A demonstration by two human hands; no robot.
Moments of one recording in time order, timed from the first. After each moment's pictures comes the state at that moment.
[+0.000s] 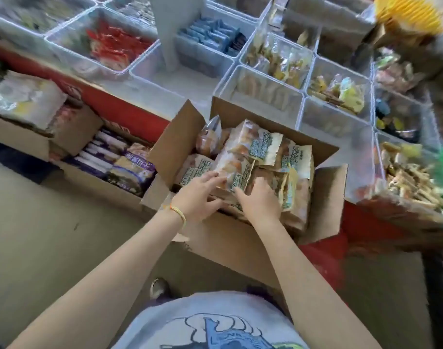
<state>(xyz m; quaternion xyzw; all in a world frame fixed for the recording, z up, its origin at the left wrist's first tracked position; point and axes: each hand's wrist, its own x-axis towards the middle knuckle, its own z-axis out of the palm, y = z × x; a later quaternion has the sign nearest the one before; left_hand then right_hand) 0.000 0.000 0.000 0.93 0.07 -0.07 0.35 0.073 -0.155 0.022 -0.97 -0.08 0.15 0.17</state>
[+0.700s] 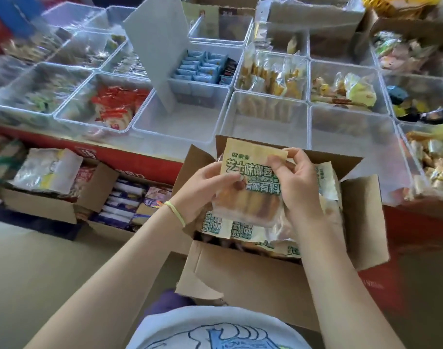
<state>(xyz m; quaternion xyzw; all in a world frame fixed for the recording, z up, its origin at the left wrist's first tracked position) 0.071 0.065 0.097 0.66 0.11 -0.09 0.74 0.129 -0.114 0.106 -0.68 -0.01 0.08 0.72</state>
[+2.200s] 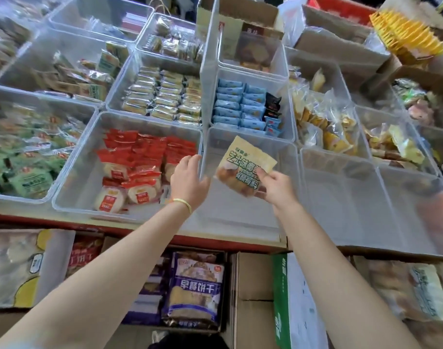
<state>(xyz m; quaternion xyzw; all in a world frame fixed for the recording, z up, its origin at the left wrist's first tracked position) 0.329 0.481 -0.042 0.92 0.15 0.02 0.38 0.358 0.283 0.012 -0.74 0.19 0.16 0.62</state>
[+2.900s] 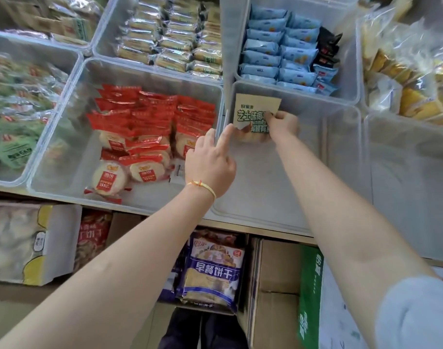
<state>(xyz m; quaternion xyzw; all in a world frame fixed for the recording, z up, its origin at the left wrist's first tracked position) 0.360 0.472 -0.104 0.98 0.10 -0.01 0.18 0.513 0.335 -0.129 -0.85 0.18 0.11 0.47</state>
